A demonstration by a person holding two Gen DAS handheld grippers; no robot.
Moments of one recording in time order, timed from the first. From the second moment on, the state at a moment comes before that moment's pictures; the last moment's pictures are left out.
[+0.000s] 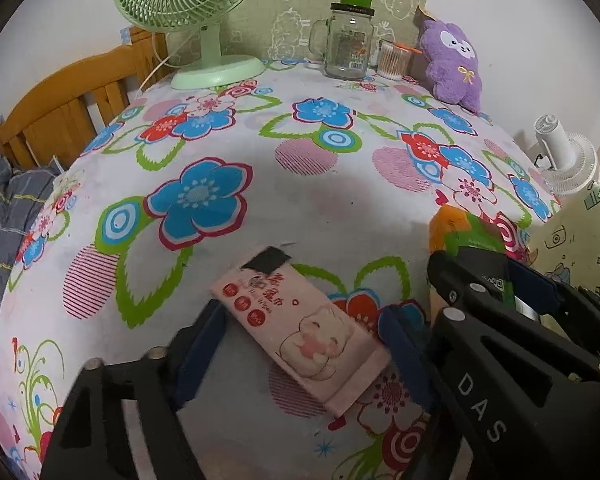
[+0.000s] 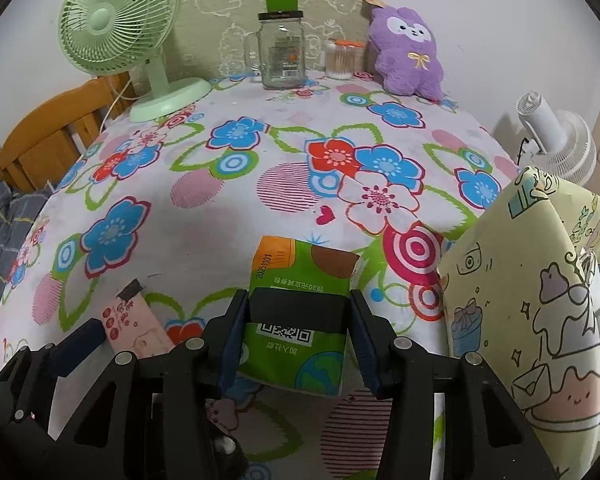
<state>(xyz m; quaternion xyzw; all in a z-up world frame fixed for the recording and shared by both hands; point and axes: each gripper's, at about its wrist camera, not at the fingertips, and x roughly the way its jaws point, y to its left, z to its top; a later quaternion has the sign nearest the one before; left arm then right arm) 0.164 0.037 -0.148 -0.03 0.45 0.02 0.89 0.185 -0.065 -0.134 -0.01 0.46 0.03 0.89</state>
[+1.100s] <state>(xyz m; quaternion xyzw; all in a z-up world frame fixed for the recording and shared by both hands) 0.128 0.033 -0.122 -0.02 0.42 0.00 0.91 0.149 -0.066 -0.110 -0.01 0.43 0.05 0.90</state>
